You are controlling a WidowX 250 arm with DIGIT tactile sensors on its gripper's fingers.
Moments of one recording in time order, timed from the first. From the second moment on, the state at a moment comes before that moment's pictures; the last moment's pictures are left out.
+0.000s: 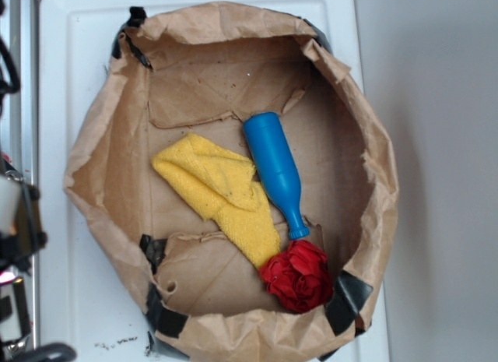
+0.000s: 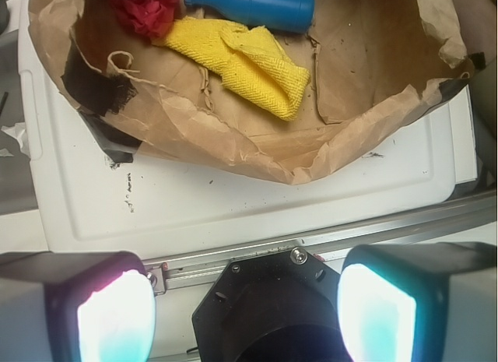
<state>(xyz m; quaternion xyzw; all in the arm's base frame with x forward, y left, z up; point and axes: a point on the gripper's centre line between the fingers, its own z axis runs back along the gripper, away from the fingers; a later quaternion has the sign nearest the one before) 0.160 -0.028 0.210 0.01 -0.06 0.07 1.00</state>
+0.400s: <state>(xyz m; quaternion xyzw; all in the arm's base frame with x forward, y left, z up) 0.190 -0.031 0.199 0.02 -0.07 0.09 0.99</state>
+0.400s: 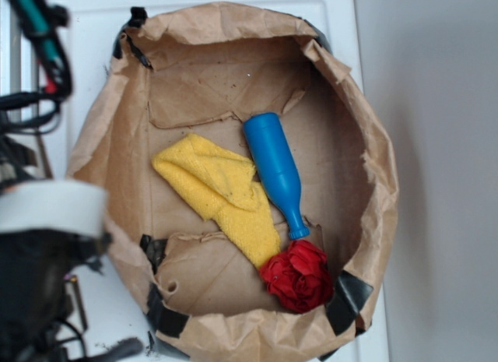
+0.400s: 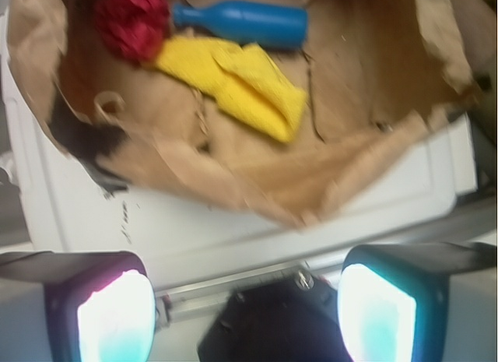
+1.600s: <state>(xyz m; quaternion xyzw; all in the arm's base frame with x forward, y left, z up) 0.295 -0.023 0.175 -0.07 -0.14 -0.04 0.99</state>
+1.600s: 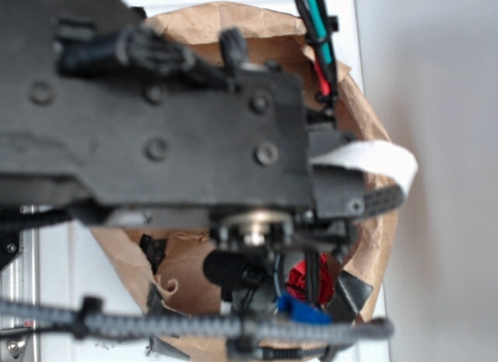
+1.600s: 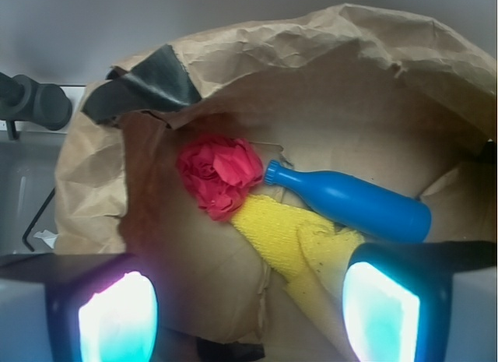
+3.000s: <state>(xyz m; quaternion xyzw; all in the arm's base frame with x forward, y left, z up) 0.303 -0.014 0.104 -0.05 -0.20 -0.10 0.97</state>
